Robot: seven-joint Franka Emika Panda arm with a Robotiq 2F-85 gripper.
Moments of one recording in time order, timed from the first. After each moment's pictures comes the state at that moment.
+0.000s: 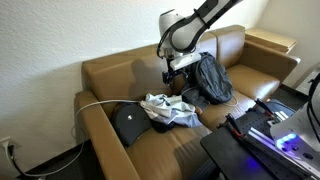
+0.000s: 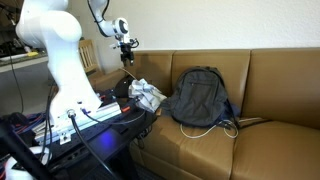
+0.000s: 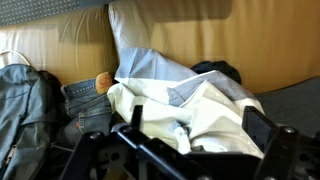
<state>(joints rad) 0.34 0.48 0.20 -2.04 -0.15 2.23 0.61</state>
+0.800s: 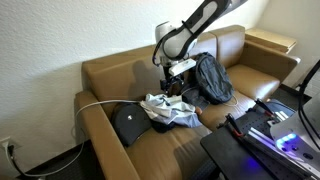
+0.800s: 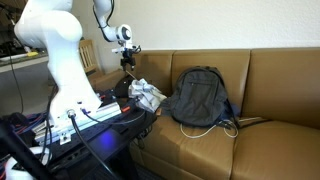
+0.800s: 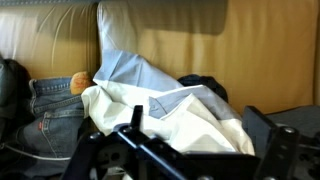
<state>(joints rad) 0.38 0.61 0.15 -1.95 -0.08 2.23 0.41</state>
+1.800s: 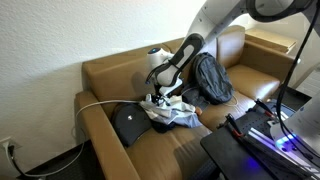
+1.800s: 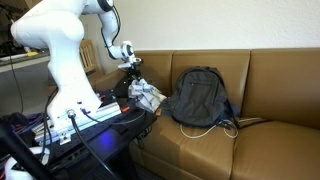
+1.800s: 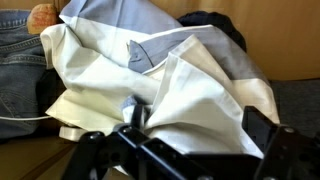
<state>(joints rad) 0.50 0.95 0.06 -1.71 -0.19 2.47 0.45</state>
